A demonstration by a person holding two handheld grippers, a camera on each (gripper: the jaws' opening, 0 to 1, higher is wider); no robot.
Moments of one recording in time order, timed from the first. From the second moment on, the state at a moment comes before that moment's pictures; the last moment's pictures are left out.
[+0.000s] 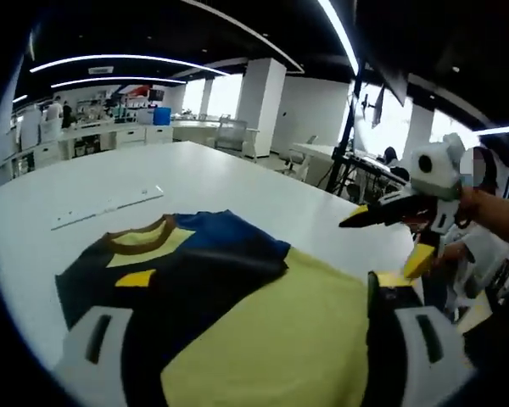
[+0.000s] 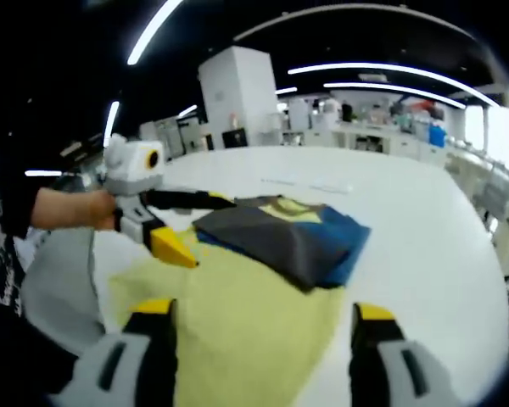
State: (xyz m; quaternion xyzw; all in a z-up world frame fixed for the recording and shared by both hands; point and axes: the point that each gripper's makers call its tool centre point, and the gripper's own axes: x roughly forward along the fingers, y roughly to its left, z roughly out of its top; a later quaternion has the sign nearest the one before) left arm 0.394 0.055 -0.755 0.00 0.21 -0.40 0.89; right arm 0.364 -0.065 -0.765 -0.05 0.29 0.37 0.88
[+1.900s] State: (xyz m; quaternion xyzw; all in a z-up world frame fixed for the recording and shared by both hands) left arm 0.292 0.172 -0.763 0.00 0.24 -0.31 0.92; right arm 0.497 -0.062 -0.832 -0.06 0.33 0.28 0.90
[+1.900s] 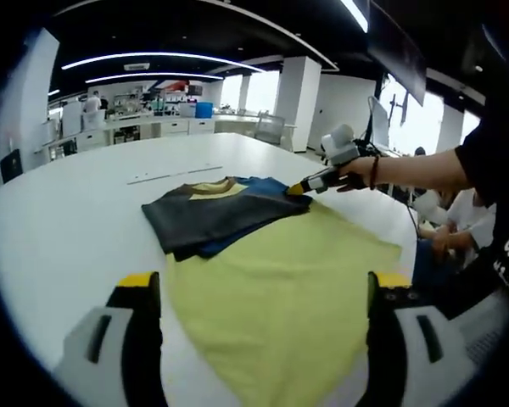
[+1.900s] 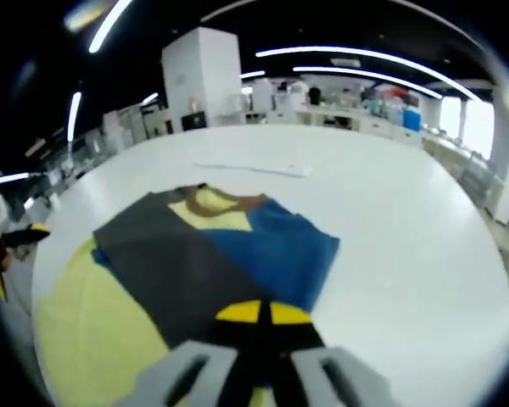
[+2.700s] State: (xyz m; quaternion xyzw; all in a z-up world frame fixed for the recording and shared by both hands) left arm 0.283 0.179 -0.771 0.01 0.25 -0.32 0.92; right arm 0.491 -0.054 -0.822 -0.03 0.33 0.28 0.90
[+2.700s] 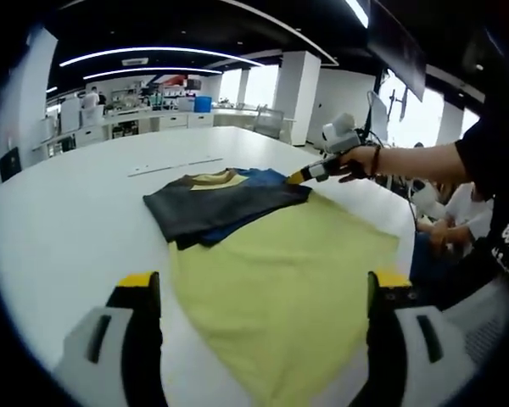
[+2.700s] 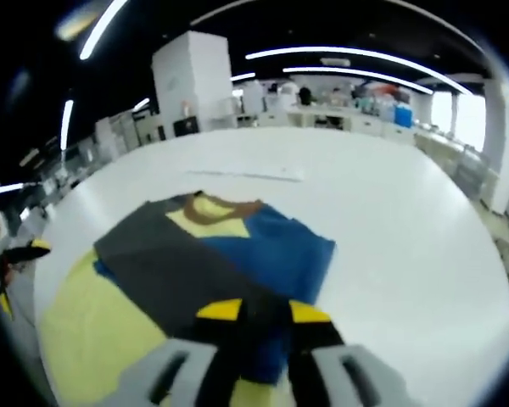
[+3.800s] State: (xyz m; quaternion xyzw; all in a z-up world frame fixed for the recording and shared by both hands) left arm 0.248 0.177 -0.786 0.03 0.27 -0.39 0.88; right arm 0.305 -0.044 -0.785 -0.11 0.34 0.49 0.80
